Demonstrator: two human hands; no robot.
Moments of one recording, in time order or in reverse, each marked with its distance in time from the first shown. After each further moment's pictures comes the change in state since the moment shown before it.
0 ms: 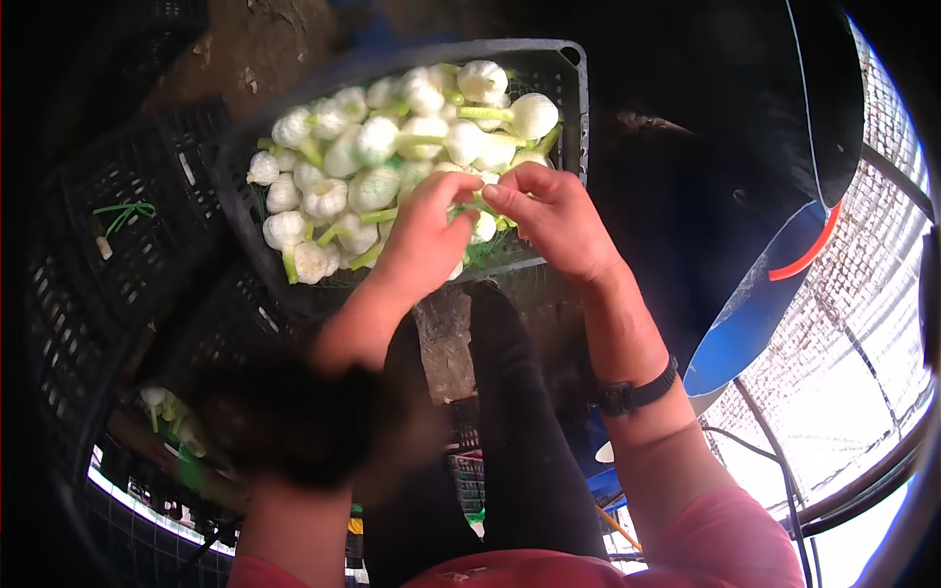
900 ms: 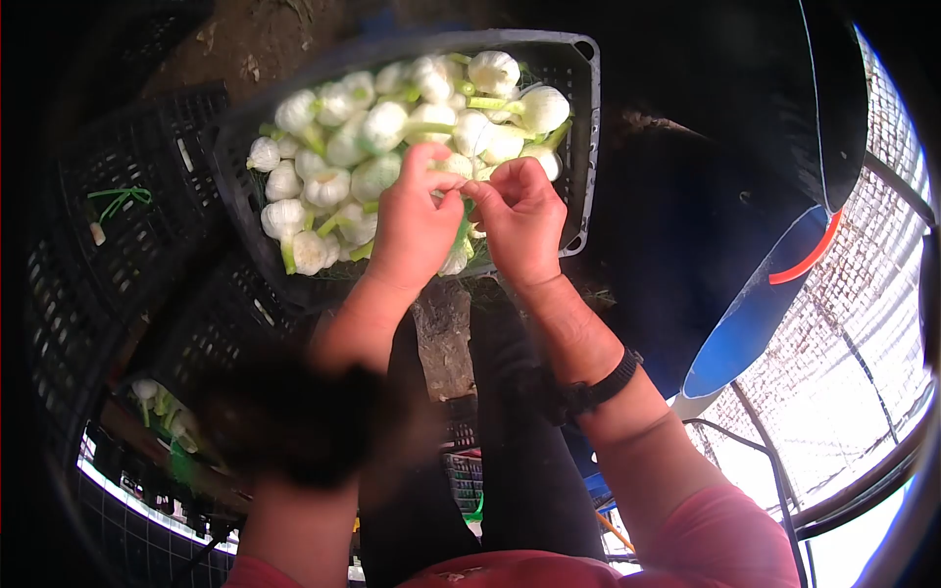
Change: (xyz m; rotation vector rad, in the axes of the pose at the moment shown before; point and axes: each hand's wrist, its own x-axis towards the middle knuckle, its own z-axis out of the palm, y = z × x) left_hand -0.003 0.001 -0.007 -0.044 0.167 -0.245; right_hand 0.014 0.032 0.072 0.228 0.534 -0.199
